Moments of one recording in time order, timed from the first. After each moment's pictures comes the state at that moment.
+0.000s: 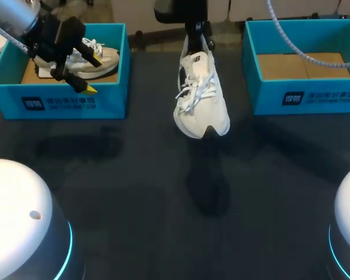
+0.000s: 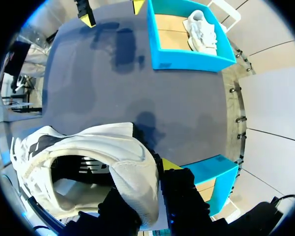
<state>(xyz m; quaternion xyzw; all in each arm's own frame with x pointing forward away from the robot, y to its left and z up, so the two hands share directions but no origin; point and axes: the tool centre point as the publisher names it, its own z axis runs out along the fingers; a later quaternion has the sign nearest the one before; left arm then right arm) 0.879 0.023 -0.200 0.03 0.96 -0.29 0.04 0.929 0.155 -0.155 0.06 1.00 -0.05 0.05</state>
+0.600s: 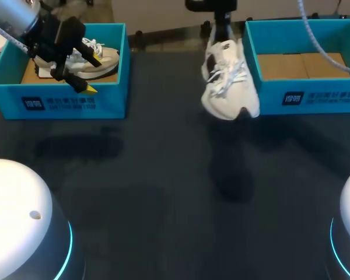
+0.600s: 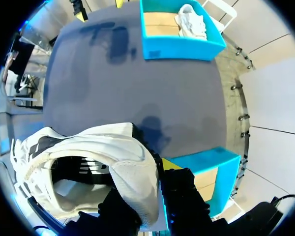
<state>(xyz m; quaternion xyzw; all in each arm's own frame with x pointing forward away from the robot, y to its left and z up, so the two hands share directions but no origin) 0.879 0.023 -0.200 0.03 0.96 -0.29 0.04 0.969 0.080 -0.161 0.07 1.00 -0.03 0.03</state>
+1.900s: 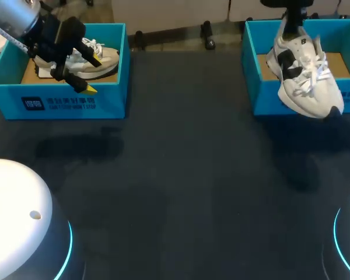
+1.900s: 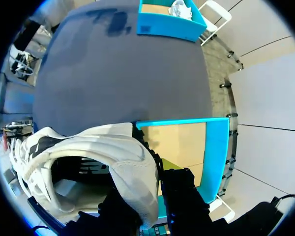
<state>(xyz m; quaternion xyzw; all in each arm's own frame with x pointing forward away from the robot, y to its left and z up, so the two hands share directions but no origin) 0.879 0.023 -0.200 0.03 0.96 -0.29 0.04 0.992 -0.076 -0.157 0.03 1.00 -0.02 0.09</state>
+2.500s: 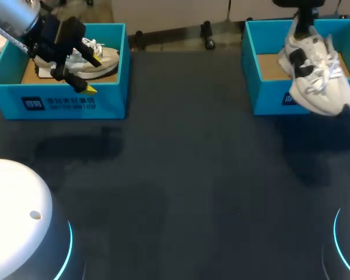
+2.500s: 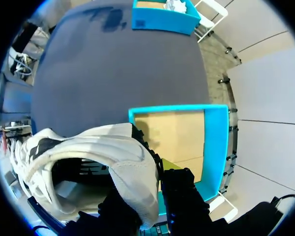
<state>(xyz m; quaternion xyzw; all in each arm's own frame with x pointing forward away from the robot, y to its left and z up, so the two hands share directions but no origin) 0.879 0.023 -0.200 0.03 0.96 -0.29 0.04 1.010 -0.123 -0.168 0.04 1.00 -0.02 0.09</state>
